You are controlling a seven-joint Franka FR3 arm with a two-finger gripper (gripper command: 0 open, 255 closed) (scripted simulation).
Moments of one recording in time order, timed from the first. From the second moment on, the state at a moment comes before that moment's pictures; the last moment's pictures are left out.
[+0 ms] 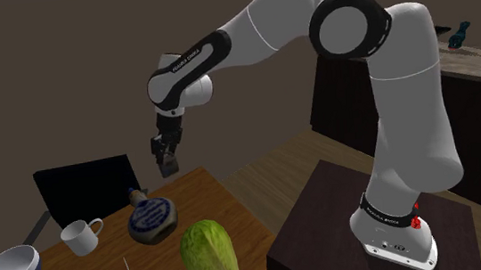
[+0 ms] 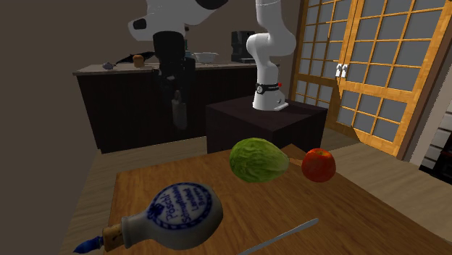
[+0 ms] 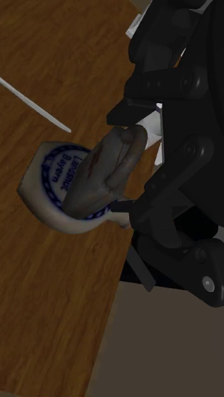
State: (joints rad) arm 0.33 0.39 -0.07 -1.81 0.43 2.36 -0.30
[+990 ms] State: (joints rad) arm 0.38 0.74 -0.06 -1.30 0.38 2.23 -0.15
